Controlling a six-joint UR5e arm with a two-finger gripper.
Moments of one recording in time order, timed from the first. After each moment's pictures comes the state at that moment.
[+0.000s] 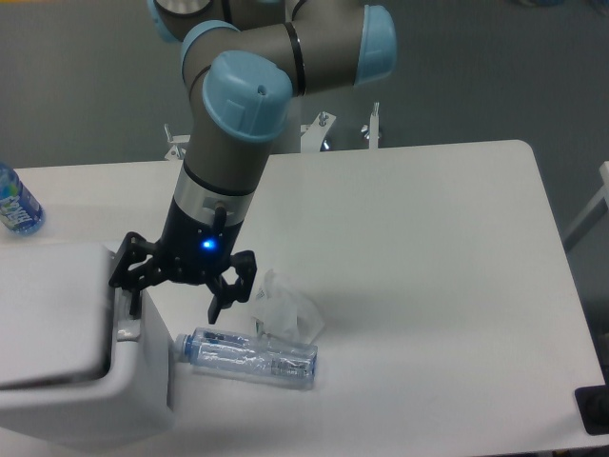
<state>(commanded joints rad) 2.24 -1.88 -1.40 -1.10 1.11 0.07</state>
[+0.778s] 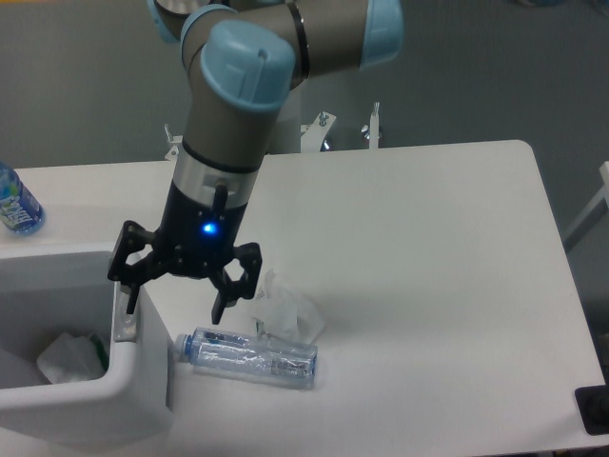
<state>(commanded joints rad) 2.31 -1.85 -1.32 -1.03 1.11 0.17</state>
